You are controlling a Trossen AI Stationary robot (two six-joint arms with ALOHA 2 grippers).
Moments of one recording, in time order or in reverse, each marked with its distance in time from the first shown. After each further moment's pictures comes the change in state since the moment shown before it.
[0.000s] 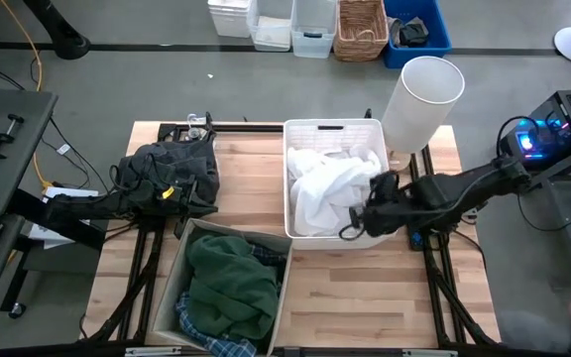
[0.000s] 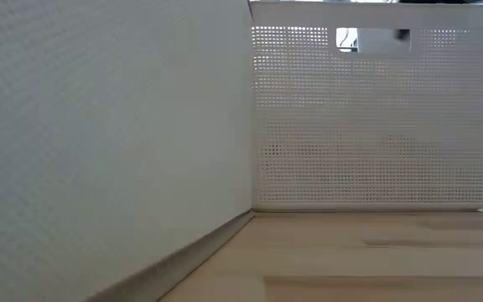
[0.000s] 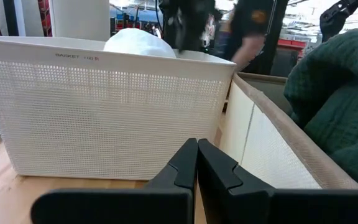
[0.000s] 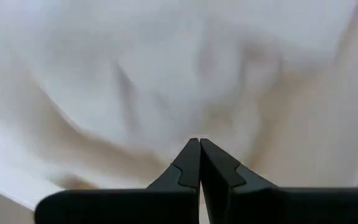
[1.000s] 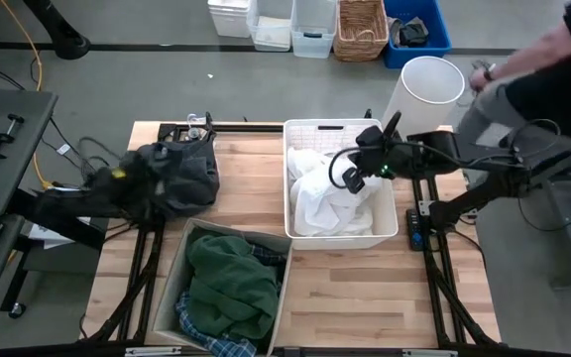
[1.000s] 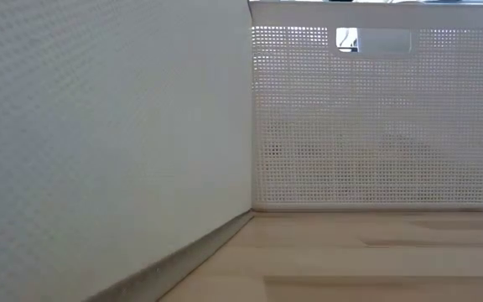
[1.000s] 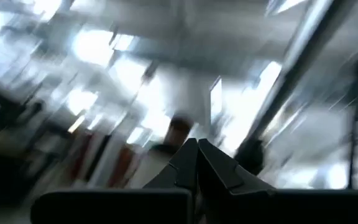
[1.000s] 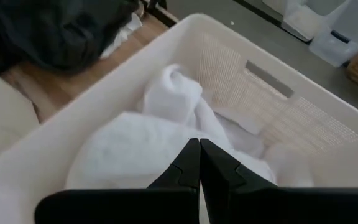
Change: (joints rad) left arm 0.007 0.156 0.144 0.663 -0.417 -0.069; right arm -0.321 -0.013 0.227 0.213 0.139 -0.935
